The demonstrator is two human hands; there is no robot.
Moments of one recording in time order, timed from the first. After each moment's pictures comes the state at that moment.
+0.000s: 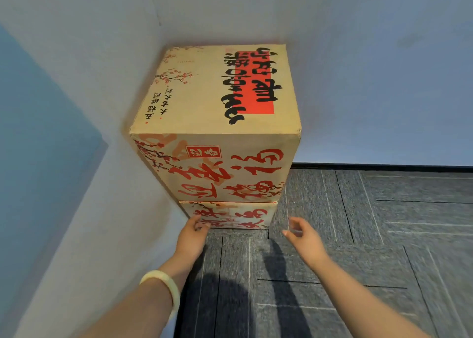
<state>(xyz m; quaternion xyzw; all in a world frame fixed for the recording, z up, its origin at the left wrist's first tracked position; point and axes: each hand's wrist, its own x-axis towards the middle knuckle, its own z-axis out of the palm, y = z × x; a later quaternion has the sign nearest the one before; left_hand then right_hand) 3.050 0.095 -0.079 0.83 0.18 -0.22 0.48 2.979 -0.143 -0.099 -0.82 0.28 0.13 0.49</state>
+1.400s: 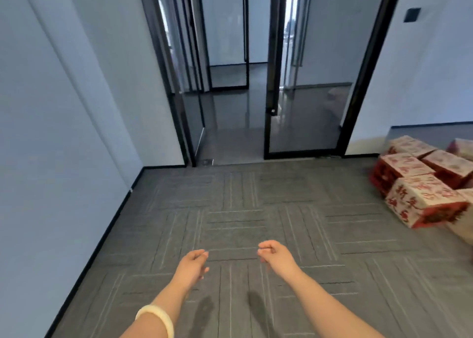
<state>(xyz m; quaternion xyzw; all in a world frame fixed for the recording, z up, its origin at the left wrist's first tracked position) 2.336 -0.356 0.505 0.64 -0.45 -0.57 0.24 2.113 -0.308 0.478 -0.39 0.69 -0.38 0.48</state>
